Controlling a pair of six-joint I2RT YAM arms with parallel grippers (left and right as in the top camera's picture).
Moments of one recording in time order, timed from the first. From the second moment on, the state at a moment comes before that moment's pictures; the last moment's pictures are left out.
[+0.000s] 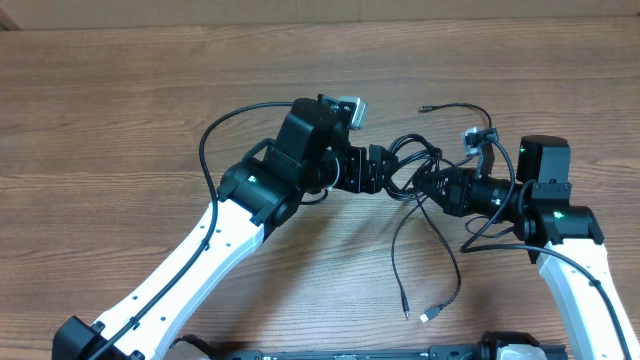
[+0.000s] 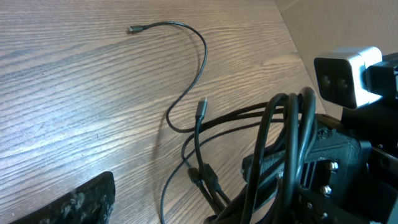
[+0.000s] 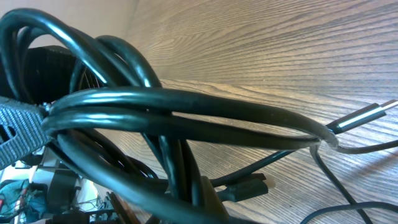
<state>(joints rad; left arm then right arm) -0.62 1.46 1.21 -0.41 0.36 -0.52 -0.03 1.16 0.81 -0.52 -0.91 0.17</state>
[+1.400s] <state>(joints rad) -0.67 1.46 1.21 -0.50 0.26 -0.37 -0.03 1.16 0.81 -0.43 -1.18 0.18</state>
